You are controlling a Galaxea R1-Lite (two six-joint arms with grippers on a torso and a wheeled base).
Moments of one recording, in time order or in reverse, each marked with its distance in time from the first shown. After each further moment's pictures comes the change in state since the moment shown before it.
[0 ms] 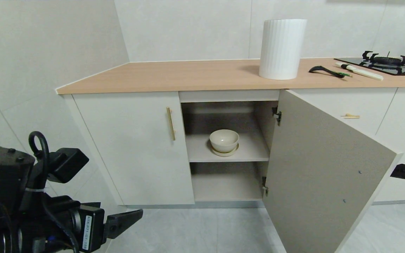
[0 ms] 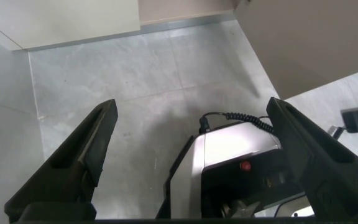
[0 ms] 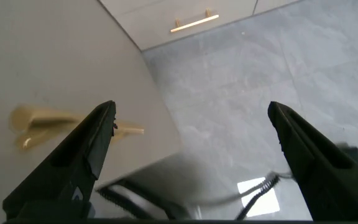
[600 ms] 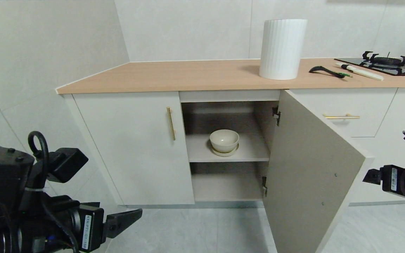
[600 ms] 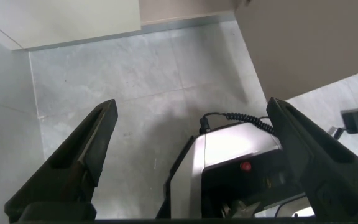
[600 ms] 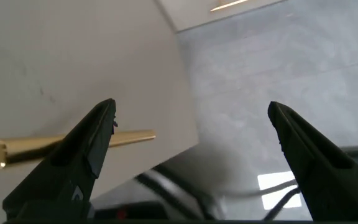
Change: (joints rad) left arm 0.001 0.000 0.000 0.000 0.000 0.000; right arm 0.215 0.031 0.043 -0.035 -0.006 0.171
